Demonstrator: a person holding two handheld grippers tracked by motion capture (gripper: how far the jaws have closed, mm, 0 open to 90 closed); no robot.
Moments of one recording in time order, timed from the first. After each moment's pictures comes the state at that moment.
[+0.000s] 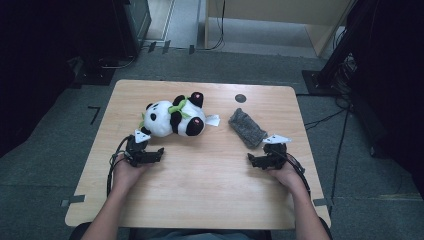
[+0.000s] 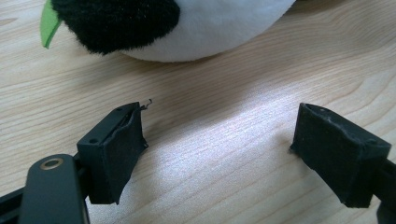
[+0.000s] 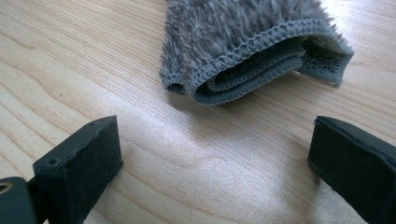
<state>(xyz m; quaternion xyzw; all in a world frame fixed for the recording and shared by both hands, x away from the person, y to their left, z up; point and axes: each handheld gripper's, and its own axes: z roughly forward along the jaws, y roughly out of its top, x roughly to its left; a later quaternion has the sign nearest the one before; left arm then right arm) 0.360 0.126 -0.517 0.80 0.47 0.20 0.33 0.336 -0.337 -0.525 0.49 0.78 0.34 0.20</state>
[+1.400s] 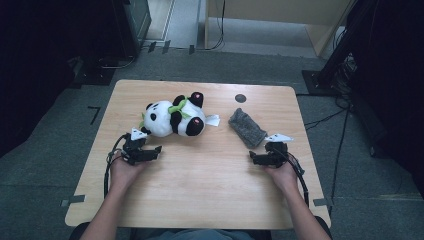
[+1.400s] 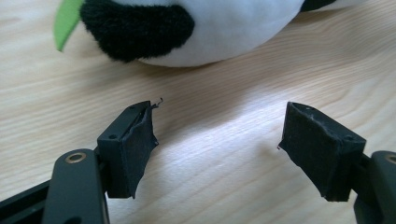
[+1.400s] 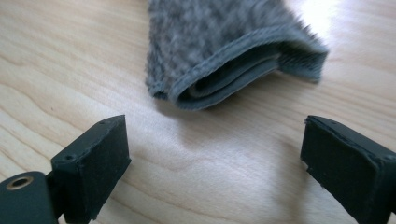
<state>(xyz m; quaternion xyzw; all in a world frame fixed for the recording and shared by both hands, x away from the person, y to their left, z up) 0.364 0.135 -0.506 0.79 0.48 0.16 0.35 0.336 -0.341 -0.518 0.52 0.76 0.34 0.20</state>
